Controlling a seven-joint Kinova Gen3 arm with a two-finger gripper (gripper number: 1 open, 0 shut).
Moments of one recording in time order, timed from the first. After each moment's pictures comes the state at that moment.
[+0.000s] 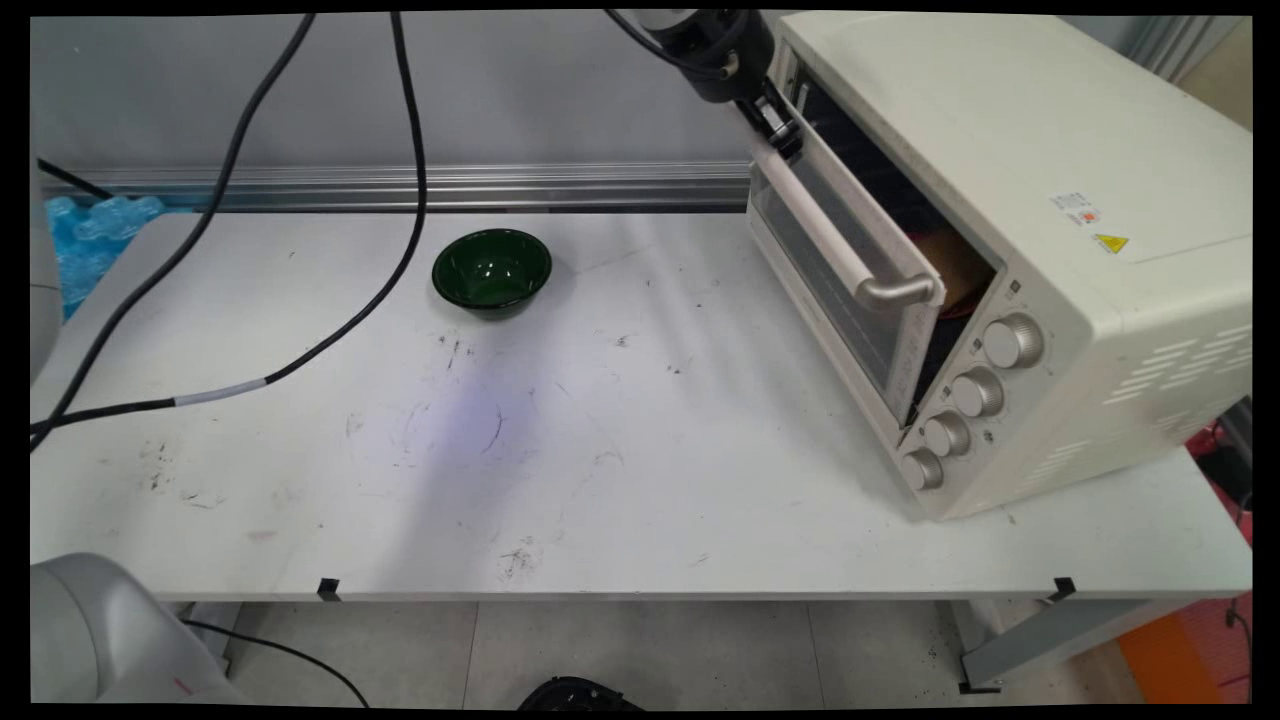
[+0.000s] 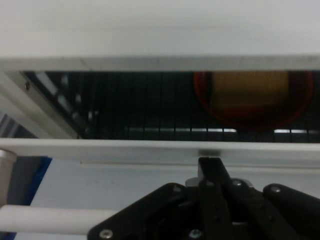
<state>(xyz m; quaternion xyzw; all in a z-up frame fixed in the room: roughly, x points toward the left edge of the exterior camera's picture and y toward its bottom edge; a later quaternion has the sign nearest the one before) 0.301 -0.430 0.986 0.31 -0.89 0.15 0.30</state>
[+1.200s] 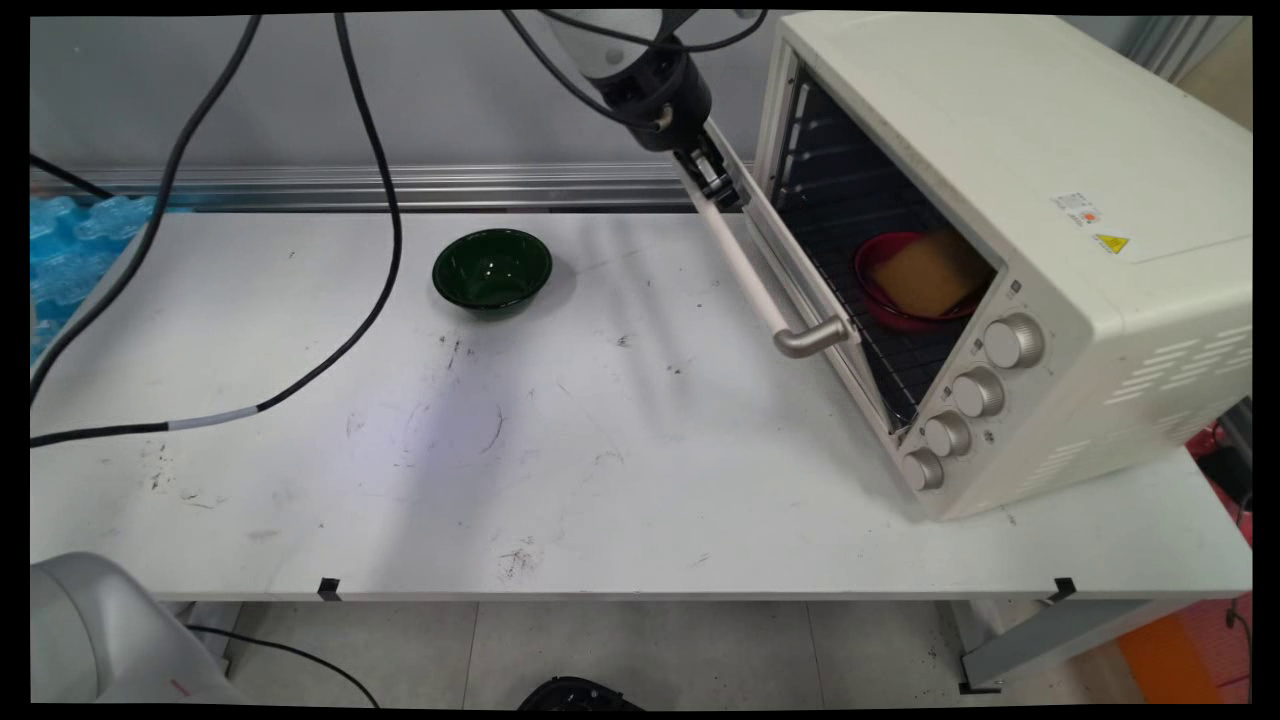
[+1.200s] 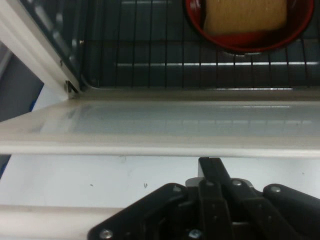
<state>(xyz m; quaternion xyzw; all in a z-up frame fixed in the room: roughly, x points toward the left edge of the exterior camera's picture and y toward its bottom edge) 0.332 -0.401 0.960 0.32 -0.90 0.12 0.26</state>
